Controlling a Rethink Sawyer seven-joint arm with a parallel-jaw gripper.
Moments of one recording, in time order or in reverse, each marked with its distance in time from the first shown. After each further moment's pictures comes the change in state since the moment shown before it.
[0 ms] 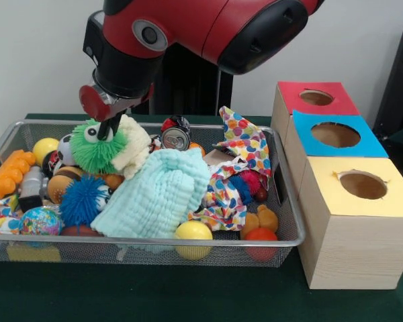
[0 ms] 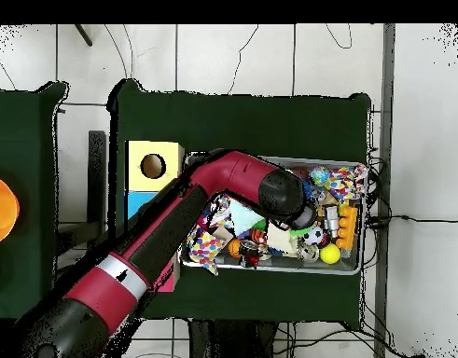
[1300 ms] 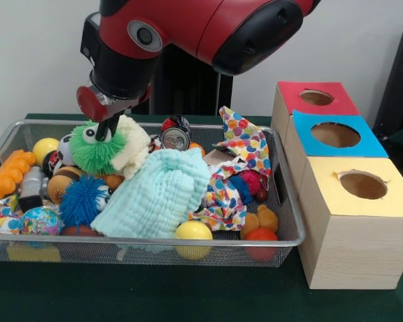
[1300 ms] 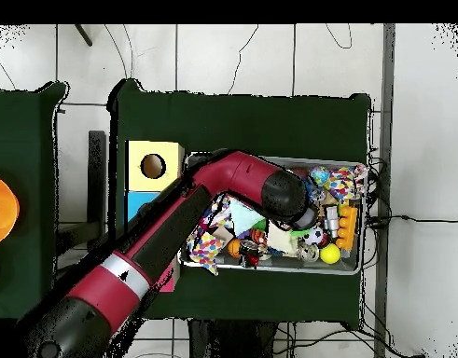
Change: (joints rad) arm -0.008 0.003 -0.001 0.001 0.010 0.000 0.002
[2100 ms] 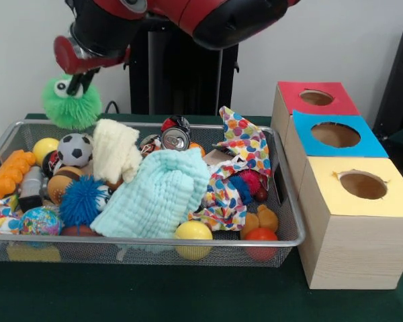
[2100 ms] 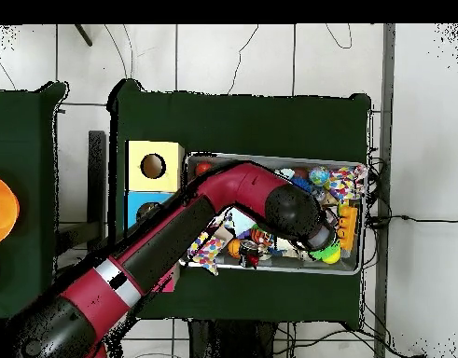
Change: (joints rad) arm 0.010 0.053 -0.141 0.120 -0.022 0.000 0.008
